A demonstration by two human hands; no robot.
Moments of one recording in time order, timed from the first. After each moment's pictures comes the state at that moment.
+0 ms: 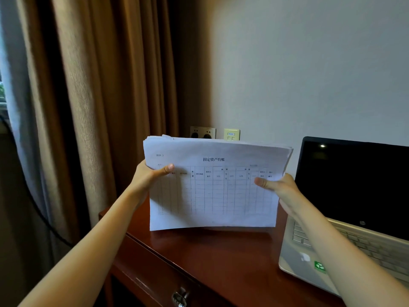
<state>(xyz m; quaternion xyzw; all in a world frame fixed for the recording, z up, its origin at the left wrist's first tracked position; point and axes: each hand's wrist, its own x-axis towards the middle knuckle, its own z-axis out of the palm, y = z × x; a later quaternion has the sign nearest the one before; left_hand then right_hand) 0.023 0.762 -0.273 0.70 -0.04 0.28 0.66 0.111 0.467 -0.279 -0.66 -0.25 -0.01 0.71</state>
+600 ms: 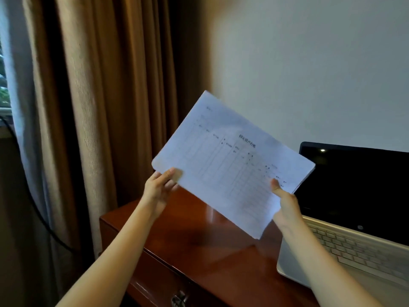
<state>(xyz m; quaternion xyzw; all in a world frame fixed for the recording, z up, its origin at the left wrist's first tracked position) 0.031 0.732 -0.285 0.51 0.01 0.25 0.82 0.108 0.475 -0.303 -0.47 -0.08 -0.03 0.88</state>
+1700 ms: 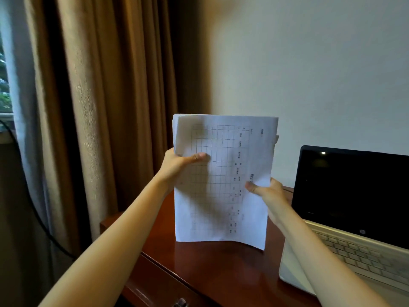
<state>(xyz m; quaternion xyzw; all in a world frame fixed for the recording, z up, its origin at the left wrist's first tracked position) 0.037 0.708 -0.221 0.68 -0.09 0.28 0.67 0.092 0.492 -0.271 -0.62 -0.22 -0.02 0.75</state>
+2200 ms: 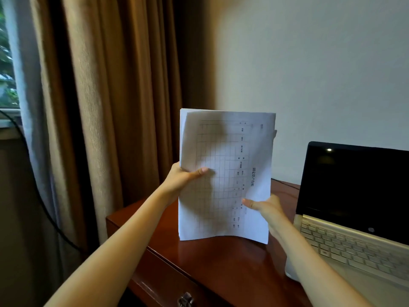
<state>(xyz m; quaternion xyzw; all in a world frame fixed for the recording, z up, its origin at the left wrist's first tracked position) 0.040 0.715 -0.257 0.71 -0.07 0.22 0.66 0.100 0.503 -0.312 -0.66 -0.10 0.02 0.74</state>
